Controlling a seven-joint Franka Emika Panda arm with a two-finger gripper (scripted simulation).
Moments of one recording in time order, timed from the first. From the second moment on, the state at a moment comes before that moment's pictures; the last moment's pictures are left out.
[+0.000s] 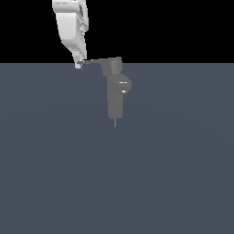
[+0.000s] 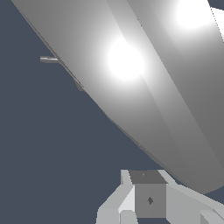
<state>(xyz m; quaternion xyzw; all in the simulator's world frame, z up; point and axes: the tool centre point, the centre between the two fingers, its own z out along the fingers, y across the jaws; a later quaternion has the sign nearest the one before) 0.031 0.130 0.277 0.74 -0.67 -0.06 0.08</state>
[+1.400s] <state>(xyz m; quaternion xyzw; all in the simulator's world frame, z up) -0.029 0.074 0.290 0.74 -0.66 -0.07 0.08</state>
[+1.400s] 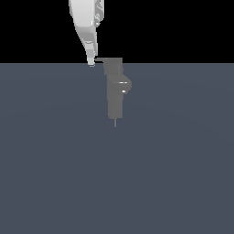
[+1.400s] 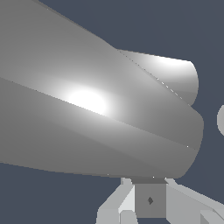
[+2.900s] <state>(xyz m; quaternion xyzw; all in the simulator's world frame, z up) -0.025 -0.030 0.290 0.75 -0.65 -0.07 0.08</state>
